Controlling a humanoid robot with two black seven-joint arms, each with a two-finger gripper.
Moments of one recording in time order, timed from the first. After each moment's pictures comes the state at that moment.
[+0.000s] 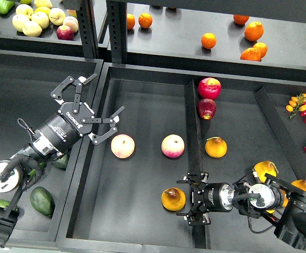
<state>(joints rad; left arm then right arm) -0.15 0.00 -1.43 -1.36 0.14 -0.49 0.49 0.56 -0.24 0.35 0.80 0.14 0.25 -0.49</state>
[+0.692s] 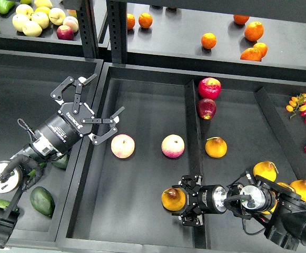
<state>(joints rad) -0.14 0.00 -1.43 -1.36 0.14 -0.49 0.49 0.55 -0.18 0.36 0.72 0.11 0.24 -0.49</state>
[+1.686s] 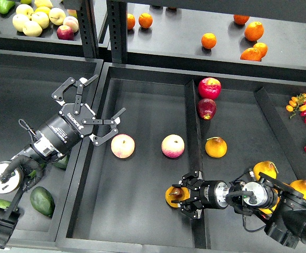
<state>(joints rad) -0.14 0.00 -1.42 -1.36 0.14 -0.49 0.49 0.55 -0.19 0.44 0.71 0.11 0.25 -0.49</state>
